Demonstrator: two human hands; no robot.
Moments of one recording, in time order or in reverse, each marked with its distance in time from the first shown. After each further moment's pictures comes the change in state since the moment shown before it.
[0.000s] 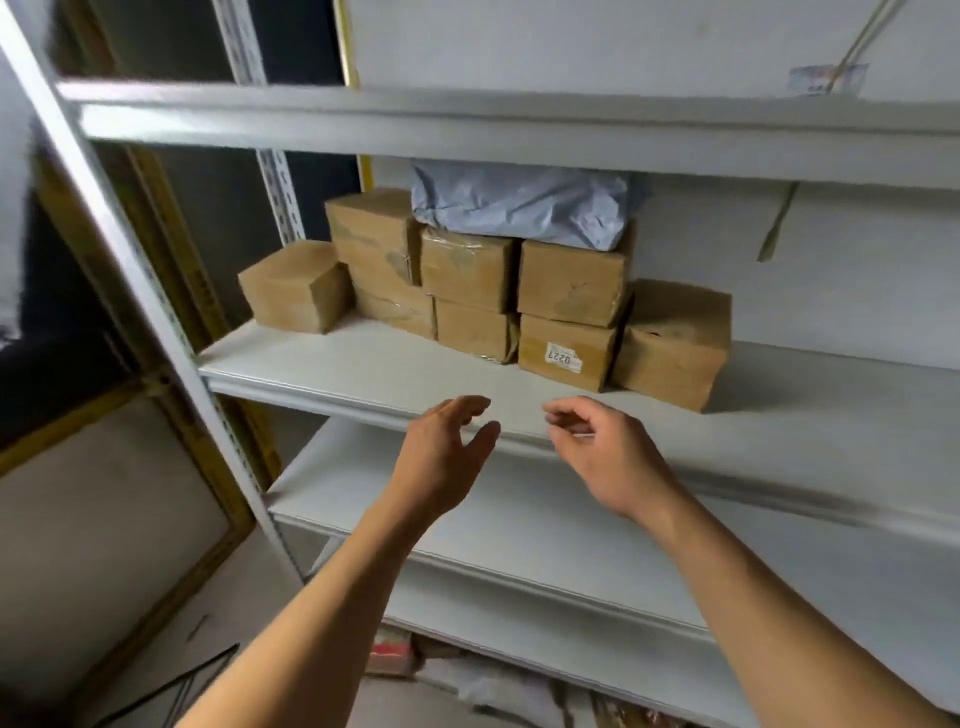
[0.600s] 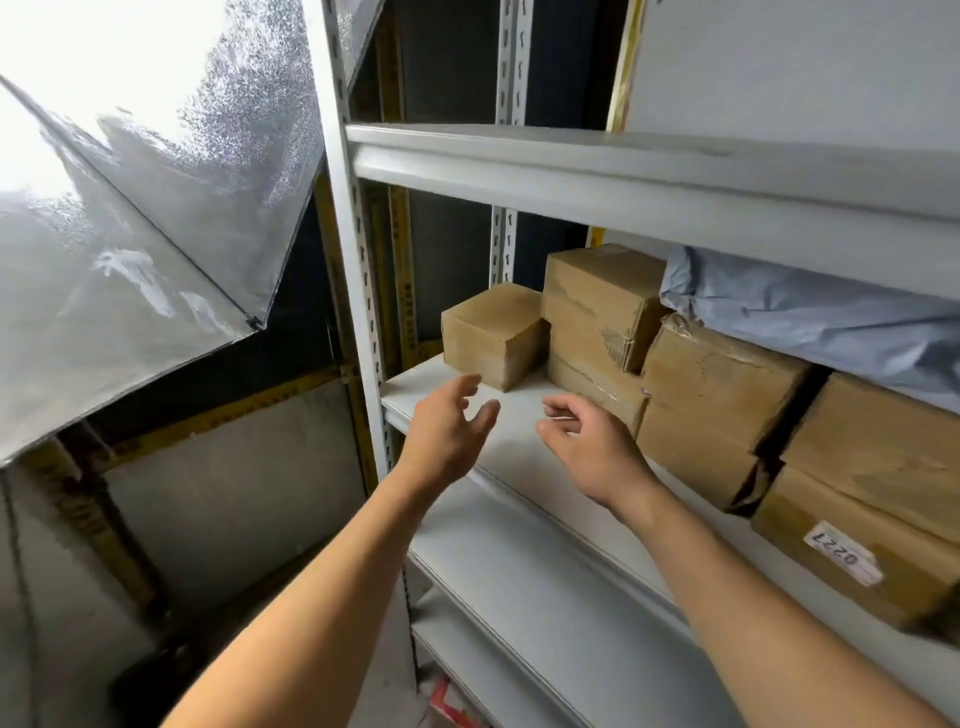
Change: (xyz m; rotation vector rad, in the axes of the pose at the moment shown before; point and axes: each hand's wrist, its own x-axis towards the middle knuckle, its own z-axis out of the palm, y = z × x) left_hand 0.118 -0.143 -0.145 0.130 0.368 -0.364; right_hand 0.221 -0.107 0.192 0.130 -0.367 -0.136
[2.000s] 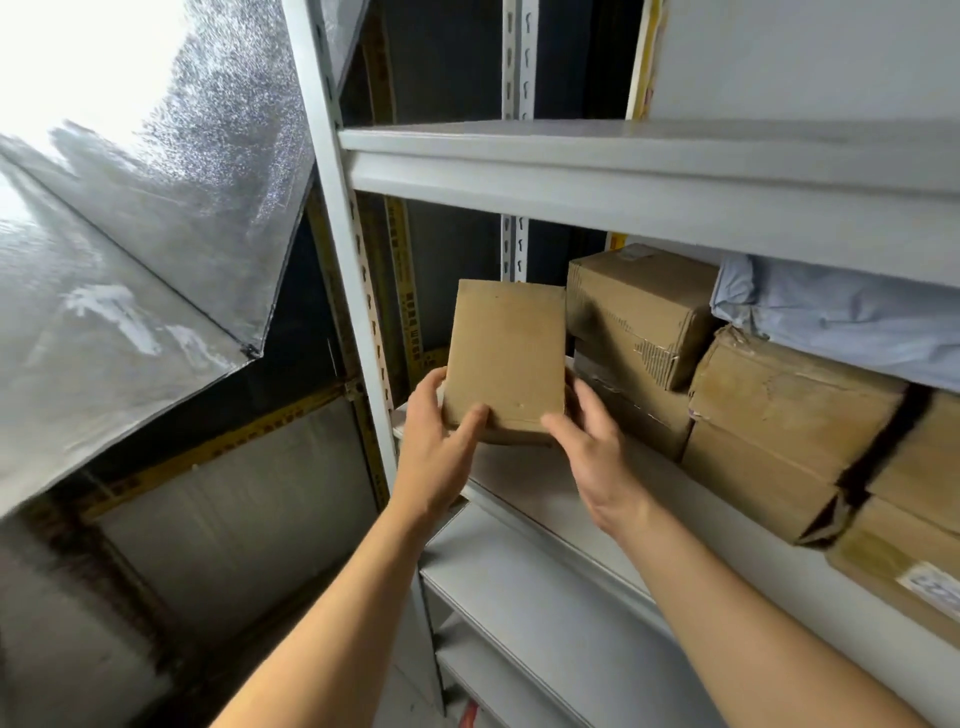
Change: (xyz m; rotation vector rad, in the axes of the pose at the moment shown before) left_hand 0.036 -0.045 -0.010 -0.411 0.071 0.003; right_hand 0.056 0.003 0.056 0.552 0.044 -0.010
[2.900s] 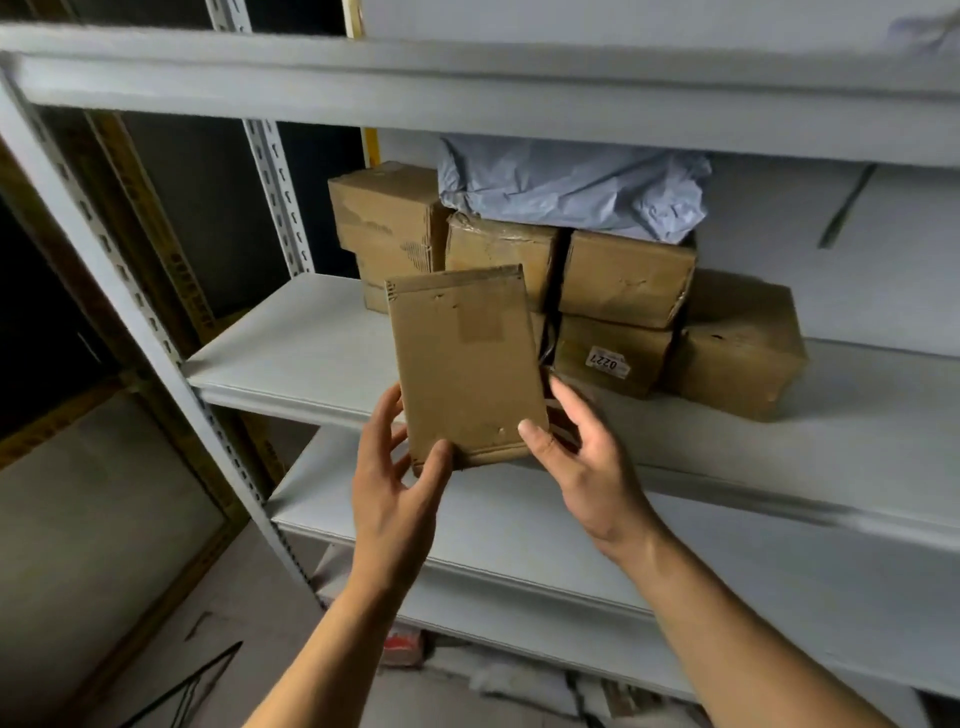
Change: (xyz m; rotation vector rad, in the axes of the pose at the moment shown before) left_hand -0.213 0.045 0.065 -0.359 -0.287 0.032; right_hand -0.263 -0.021 -0.109 -0.259 0.379 -0.066
